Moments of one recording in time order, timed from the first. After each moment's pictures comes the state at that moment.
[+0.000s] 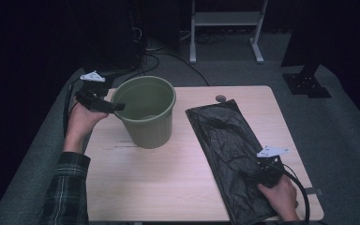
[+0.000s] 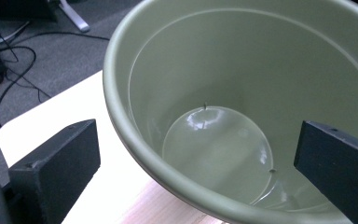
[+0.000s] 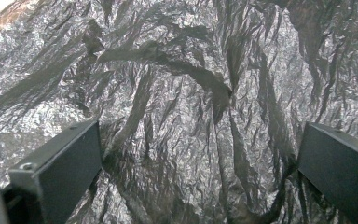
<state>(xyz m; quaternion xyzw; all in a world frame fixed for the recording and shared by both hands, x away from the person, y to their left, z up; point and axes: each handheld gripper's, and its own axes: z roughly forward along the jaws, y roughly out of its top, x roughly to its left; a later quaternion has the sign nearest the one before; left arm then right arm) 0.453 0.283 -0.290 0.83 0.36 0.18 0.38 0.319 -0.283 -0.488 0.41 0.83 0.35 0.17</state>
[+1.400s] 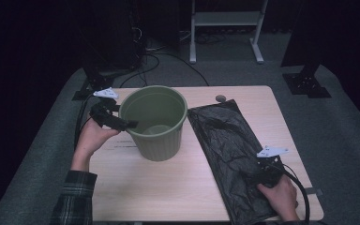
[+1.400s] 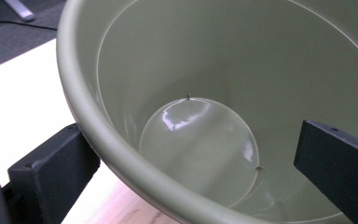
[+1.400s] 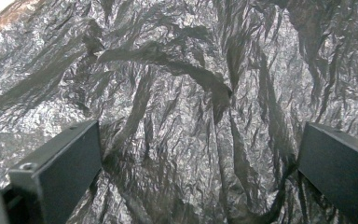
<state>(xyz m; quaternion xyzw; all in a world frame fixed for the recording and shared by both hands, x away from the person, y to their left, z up) 0.417 0.246 -0.319 0.85 0.33 0.11 0.41 0.319 -0.283 -0.488 0.41 0.83 0.35 0.17</state>
